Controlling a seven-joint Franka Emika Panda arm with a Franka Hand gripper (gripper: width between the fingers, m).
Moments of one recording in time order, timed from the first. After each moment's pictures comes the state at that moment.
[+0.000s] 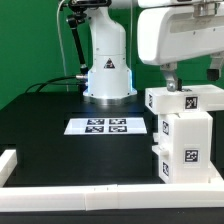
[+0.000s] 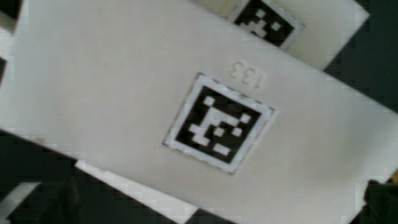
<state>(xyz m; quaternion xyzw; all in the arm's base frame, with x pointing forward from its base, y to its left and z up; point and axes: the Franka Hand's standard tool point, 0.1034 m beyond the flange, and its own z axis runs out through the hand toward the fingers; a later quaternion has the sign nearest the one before) 0.597 0.122 0.174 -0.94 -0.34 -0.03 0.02</state>
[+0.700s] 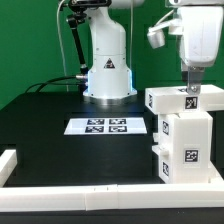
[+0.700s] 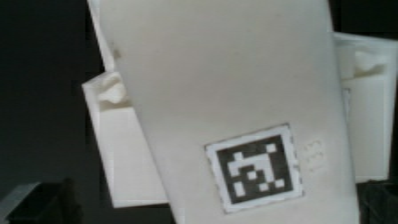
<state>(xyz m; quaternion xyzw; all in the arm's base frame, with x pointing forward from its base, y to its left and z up) 0.593 0.116 0.169 -0.73 -0.68 -0.01 -0.02</state>
